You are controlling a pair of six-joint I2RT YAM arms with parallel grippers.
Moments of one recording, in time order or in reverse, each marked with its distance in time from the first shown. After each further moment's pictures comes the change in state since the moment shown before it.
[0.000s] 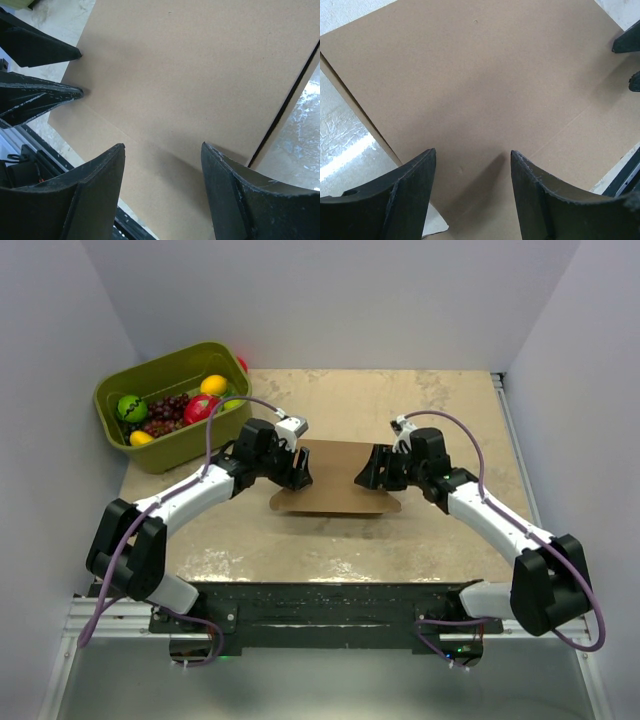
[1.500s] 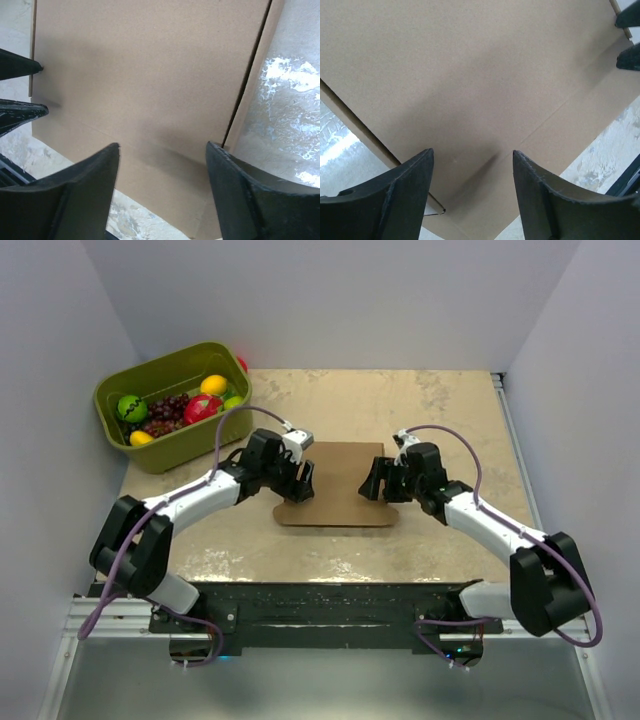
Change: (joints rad) left arm -0.042 0.035 -0.036 -0.005 -0.032 0.011; right arm 0.013 0.006 -0.130 0.084 0.138 0.006
